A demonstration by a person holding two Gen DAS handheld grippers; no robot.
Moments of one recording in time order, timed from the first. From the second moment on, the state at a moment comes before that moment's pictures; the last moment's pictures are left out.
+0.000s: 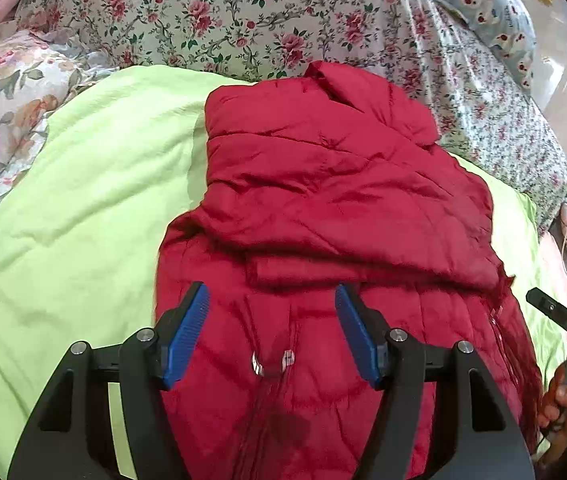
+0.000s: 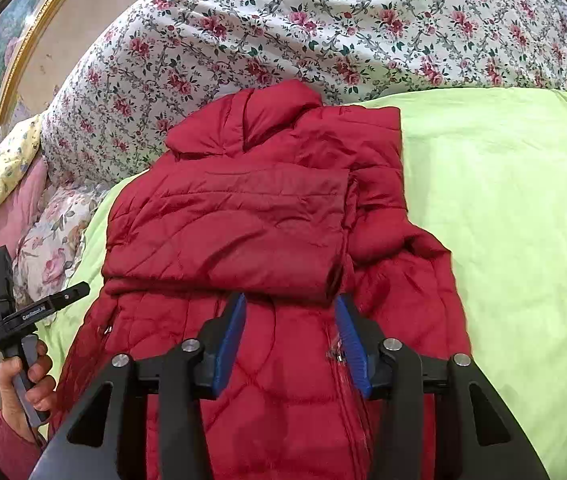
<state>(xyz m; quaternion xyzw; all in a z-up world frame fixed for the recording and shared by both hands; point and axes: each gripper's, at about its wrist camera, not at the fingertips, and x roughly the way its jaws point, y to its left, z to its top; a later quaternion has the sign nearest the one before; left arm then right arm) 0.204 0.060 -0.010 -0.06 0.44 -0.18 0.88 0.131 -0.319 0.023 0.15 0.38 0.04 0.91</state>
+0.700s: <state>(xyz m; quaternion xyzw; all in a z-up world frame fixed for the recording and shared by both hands) 0.116 0.112 -0.020 -0.06 0.47 -0.15 0.87 0.018 -0.354 0.019 0.14 0.42 0.00 0.90</state>
